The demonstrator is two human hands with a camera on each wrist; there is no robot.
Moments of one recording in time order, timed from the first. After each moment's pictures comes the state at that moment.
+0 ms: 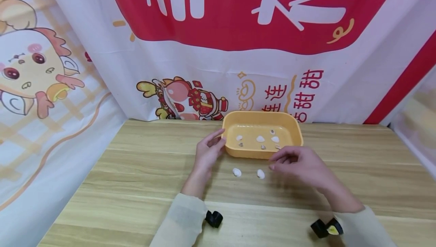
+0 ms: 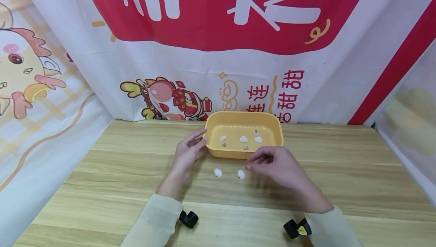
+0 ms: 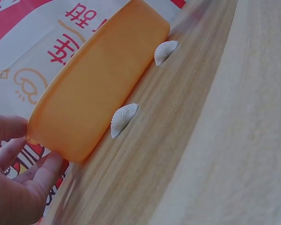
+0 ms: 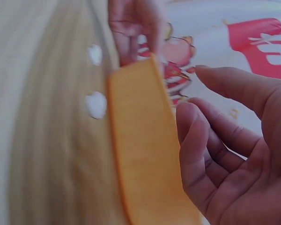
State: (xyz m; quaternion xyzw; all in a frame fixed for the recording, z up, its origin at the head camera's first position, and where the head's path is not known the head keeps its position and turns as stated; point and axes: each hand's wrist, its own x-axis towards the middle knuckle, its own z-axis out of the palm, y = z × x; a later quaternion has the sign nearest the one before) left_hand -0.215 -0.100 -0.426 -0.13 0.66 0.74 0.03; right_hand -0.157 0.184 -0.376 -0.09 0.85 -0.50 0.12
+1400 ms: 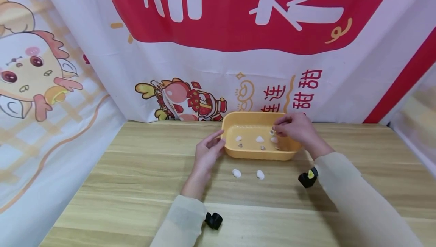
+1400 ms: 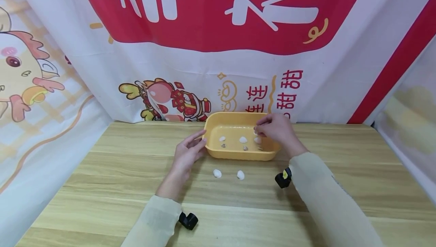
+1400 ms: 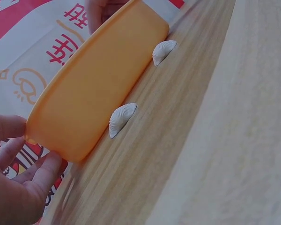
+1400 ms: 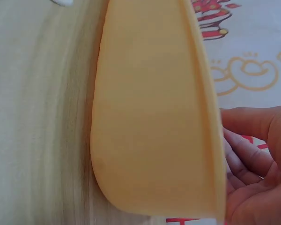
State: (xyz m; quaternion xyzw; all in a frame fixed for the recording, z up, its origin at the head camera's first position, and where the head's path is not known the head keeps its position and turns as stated) left_hand -0.215 -0.099 -0.426 -0.12 0.66 0.74 0.02; right_hand -0.265 0.187 -0.365 0.03 0.90 -0.44 0.09
